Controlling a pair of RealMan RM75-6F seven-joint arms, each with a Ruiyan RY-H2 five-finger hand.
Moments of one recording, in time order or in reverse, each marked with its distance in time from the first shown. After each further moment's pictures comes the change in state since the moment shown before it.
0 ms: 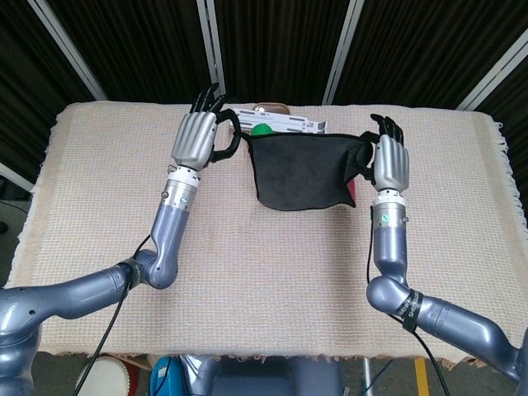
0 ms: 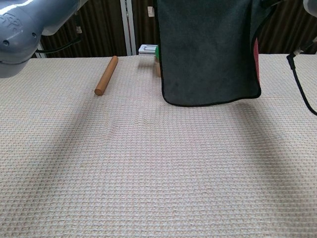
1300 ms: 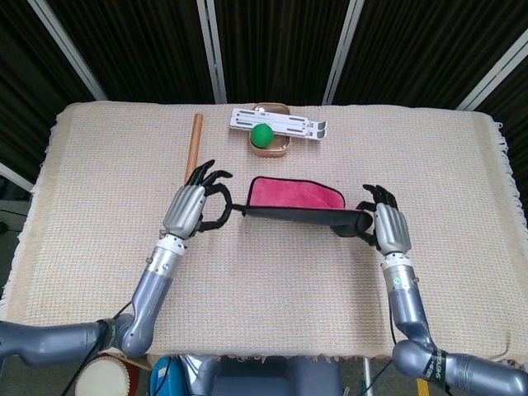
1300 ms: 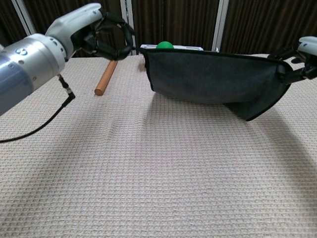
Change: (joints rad) left arm 0.311 0.021 0.235 -0.430 0.117 0.166 -0.043; right arm -0.263 0.066 -0.333 -0.223 -0.247 0.029 0.155
